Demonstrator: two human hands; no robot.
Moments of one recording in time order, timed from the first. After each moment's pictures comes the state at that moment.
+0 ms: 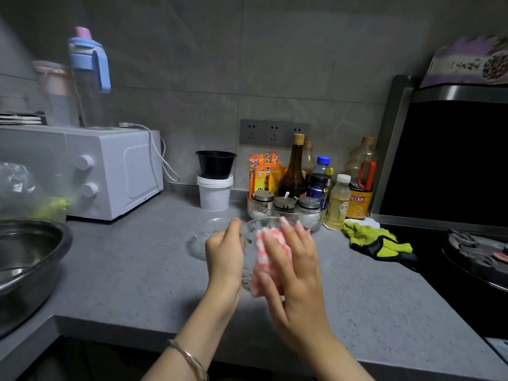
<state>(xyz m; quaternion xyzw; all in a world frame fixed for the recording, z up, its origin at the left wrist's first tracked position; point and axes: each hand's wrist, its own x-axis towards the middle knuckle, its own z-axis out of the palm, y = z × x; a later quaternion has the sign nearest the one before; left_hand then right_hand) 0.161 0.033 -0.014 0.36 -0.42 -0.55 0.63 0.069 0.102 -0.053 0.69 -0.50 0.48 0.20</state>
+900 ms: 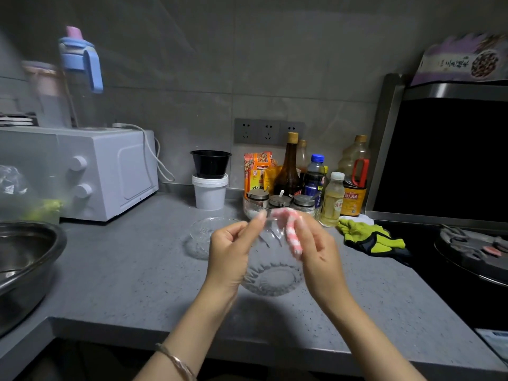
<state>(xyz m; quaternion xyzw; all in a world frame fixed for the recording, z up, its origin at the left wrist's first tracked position) 0.169 0.061 0.002 0.24 -0.55 -0.55 0.58 0.046 0.103 -0.005 0.62 -0.46 0.63 -0.07</state>
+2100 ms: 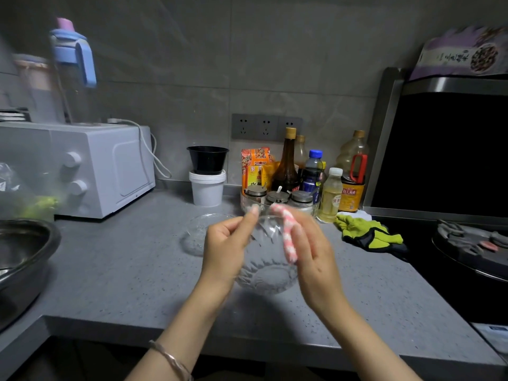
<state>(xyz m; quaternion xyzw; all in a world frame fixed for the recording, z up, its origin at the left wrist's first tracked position) 0.169 0.058 0.002 0.26 -0.56 -0.53 0.58 0.047 0.107 -0.017 0.63 -0.47 0.61 -0.03</state>
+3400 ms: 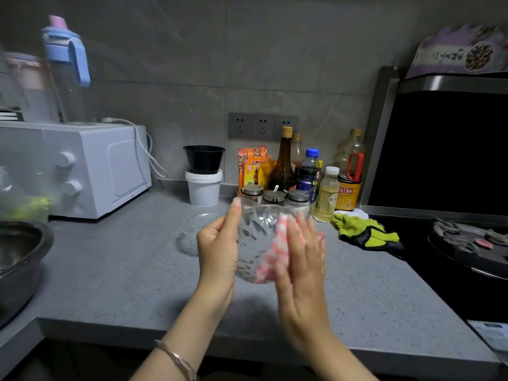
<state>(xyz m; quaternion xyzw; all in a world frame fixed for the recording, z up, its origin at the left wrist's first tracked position) 0.157 0.056 -0.002 0.29 -0.45 -0.56 0.63 0.063 0.118 -0.053 0.64 -0.53 0.54 0.12</state>
